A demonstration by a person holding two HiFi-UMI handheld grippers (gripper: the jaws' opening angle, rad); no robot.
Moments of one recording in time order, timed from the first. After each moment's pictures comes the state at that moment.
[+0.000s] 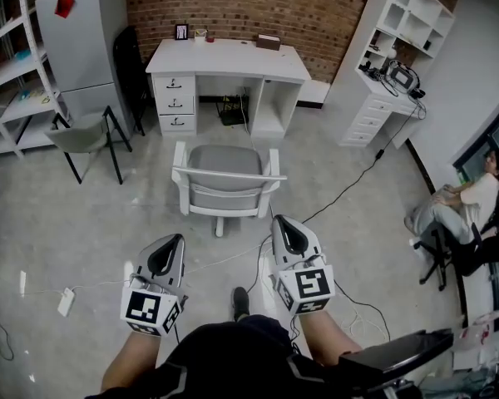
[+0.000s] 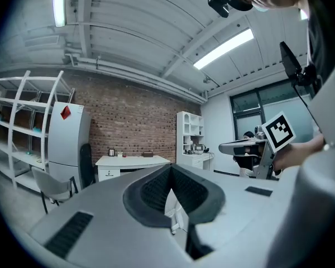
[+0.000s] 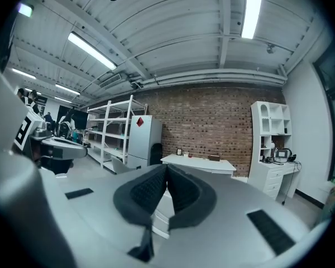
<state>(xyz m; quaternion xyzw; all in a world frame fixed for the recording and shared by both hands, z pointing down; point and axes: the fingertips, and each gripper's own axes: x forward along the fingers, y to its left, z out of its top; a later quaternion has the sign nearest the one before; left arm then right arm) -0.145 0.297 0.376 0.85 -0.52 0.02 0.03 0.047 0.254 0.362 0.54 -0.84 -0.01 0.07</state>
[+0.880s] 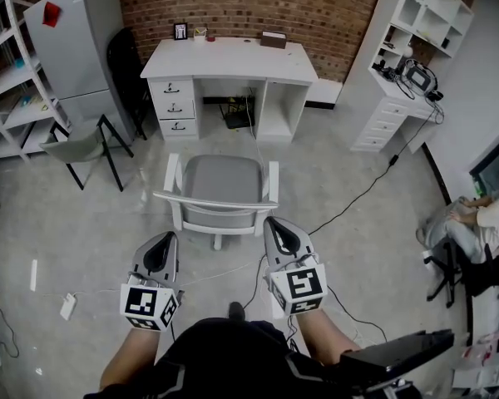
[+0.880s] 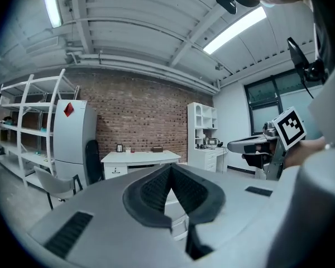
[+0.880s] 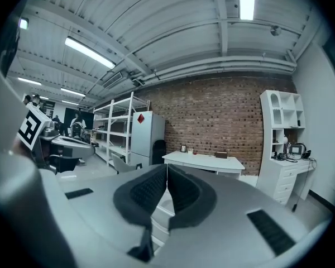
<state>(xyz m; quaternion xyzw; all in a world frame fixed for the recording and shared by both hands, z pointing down) -0.088 0.158 0.397 0.82 -0.57 0.05 0.05 0.104 0.118 0.391 0.49 -0.86 0.01 0.09</state>
